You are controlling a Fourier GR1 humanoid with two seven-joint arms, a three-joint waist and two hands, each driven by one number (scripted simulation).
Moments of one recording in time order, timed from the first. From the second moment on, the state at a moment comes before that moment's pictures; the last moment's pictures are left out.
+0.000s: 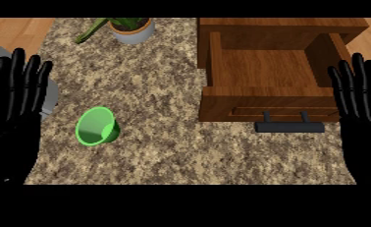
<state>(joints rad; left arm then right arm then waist) -0.02 0.11 0.02 -2.10 0.03 -0.01 -0.01 0.01 -0.10 -0.01 -2.10 -0.02 -0.02 0.04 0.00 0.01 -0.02</state>
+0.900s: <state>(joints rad) -0.13 0.00 -0.15 -1.87 -0.31 0.86 0.07 -0.05 -0.09 0.03 -2.06 -0.11 0.06 0.09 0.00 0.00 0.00</state>
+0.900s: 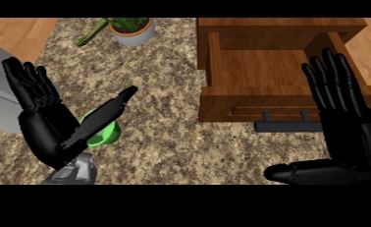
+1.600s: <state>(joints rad) -0.21 0.00 -0.18 -1.75 -0.32 0.98 0.11 -0.08 -0.07 0.01 -2.05 -0.10 0.06 0.12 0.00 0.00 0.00</state>
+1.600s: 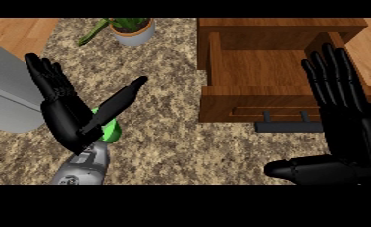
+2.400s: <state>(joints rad) 0.00 0.00 -0.21 -1.74 -0.13 1.04 -0.06 -0.11 -0.08 -0.03 -2.03 -0.12 0.08 0.11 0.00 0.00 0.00</state>
